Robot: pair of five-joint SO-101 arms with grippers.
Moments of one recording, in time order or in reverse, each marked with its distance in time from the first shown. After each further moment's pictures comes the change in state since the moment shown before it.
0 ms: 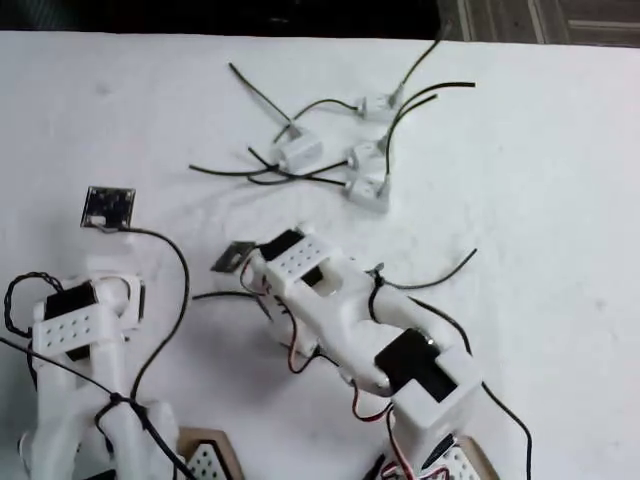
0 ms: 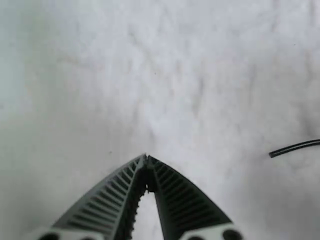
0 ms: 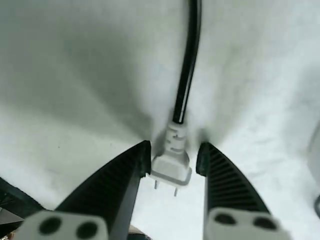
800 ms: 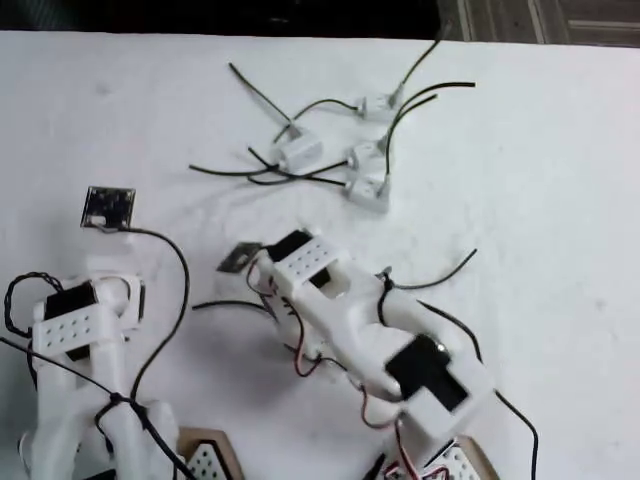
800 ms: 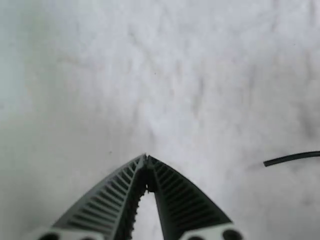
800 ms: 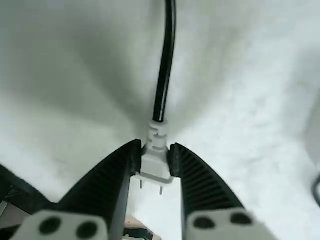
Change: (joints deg) left arm 0.0 0.0 0.0 0.0 0.0; right arm 0.4 -8.2 2.5 1.7 0.1
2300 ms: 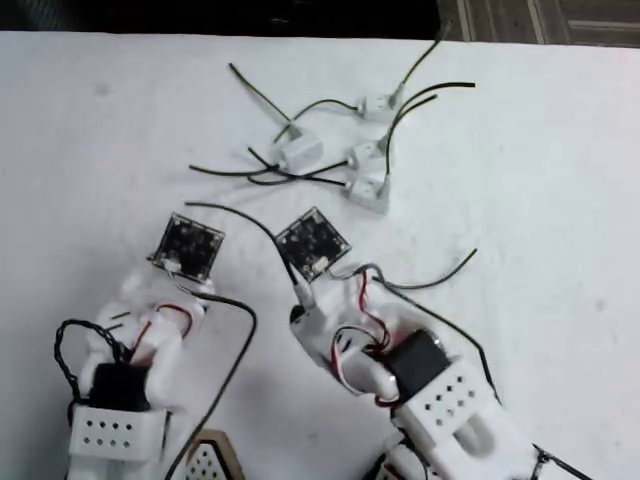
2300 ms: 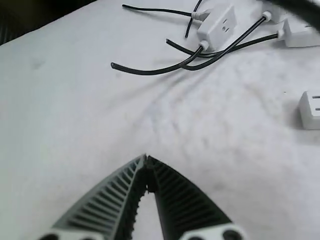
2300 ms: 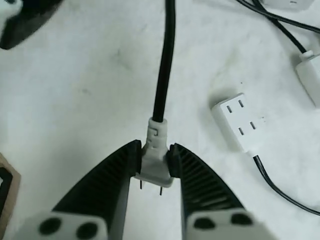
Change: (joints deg) left arm 26.2 -45.0 13.9 0.4 1.8; right arm 0.8 -64.3 33.0 -18.1 -18.1
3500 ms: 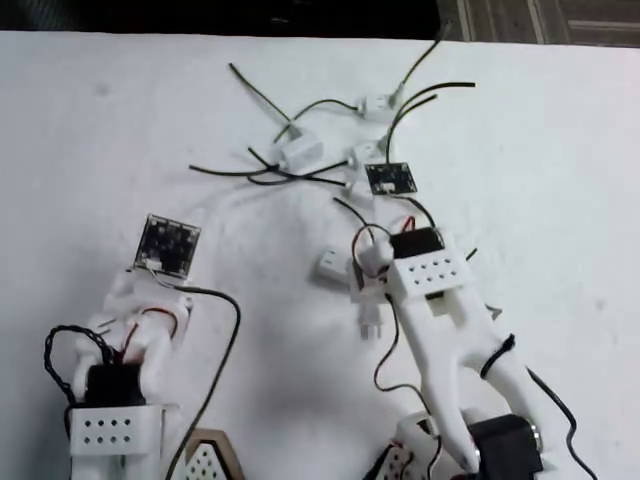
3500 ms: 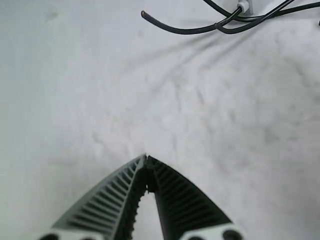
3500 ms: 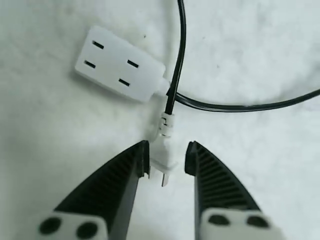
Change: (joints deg) left arm -7.7 0.0 3.3 1.7 0.0; right arm 23.4 39.0 -16.6 5.3 -11.3
